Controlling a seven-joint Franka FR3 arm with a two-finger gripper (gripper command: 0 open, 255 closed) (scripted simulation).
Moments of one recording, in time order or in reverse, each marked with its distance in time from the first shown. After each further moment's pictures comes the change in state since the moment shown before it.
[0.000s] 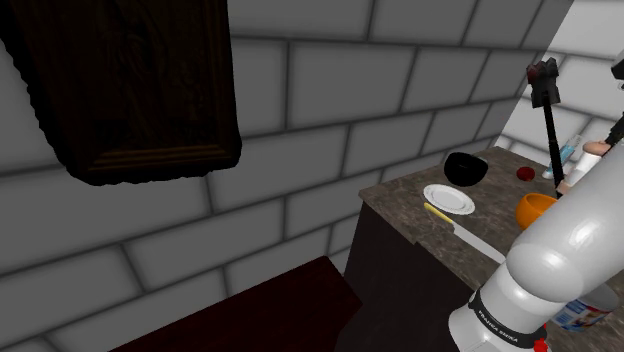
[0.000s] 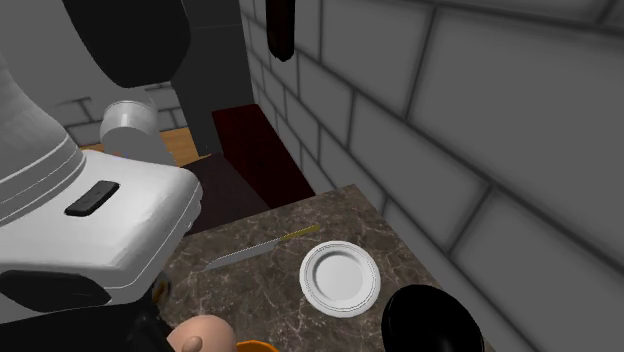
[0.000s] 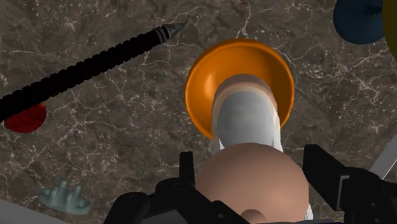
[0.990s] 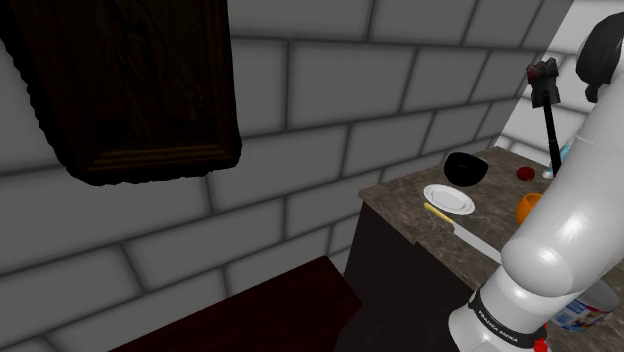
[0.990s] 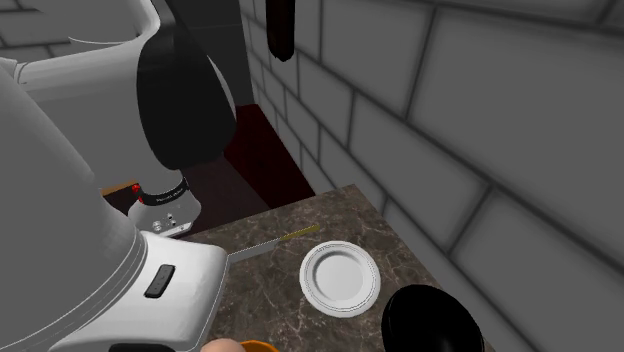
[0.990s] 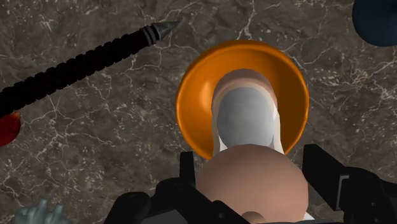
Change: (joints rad) arm -0.100 0.233 0.021 -0.126 0.292 0.148 -0.207
